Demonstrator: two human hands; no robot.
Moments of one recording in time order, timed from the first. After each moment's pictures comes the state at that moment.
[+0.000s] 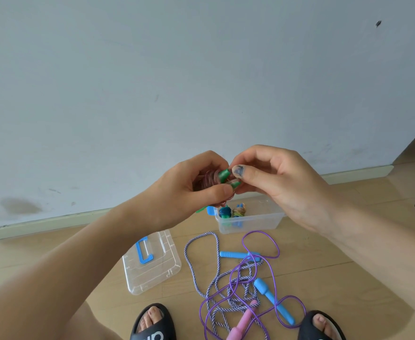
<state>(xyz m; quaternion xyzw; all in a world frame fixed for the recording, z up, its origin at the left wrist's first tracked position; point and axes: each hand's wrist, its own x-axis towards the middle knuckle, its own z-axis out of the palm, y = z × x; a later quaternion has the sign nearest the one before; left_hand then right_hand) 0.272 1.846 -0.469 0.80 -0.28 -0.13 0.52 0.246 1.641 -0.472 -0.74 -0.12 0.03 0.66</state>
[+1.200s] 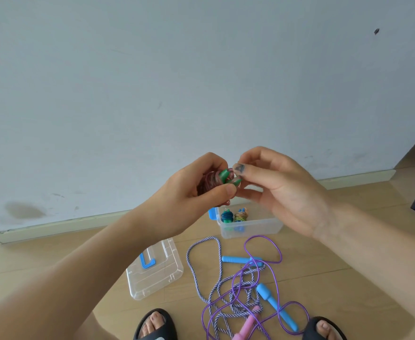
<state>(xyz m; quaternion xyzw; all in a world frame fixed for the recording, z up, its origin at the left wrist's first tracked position) 0.266 1.845 -0.469 0.79 -0.28 -0.10 0.54 0.247 1.652 -0.466 -0.58 -0.04 0.10 0.80</state>
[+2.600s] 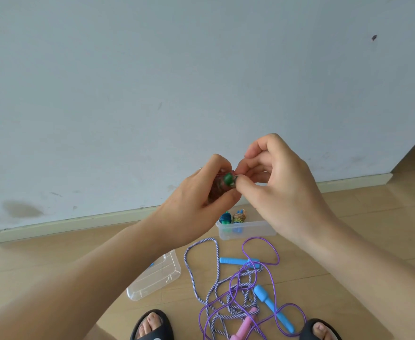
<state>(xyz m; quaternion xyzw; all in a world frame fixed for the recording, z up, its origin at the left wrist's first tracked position) 0.258 1.829 -0.478 0.85 -0.32 0.04 0.41 0.227 1.667 -0.453 -0.84 -0.05 -0.16 0.51</state>
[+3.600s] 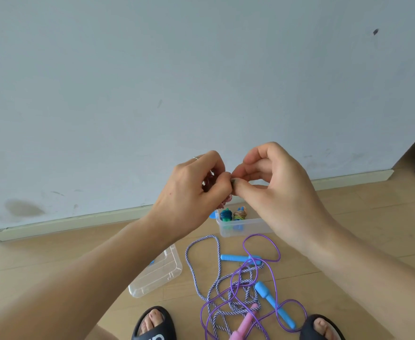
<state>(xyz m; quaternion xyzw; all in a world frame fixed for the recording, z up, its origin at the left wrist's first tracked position) 0.256 1.823 -0.469 0.85 -0.24 0.08 0.47 0.221 1.670 -0.460 -0.80 -0.02 -0.12 0.58</state>
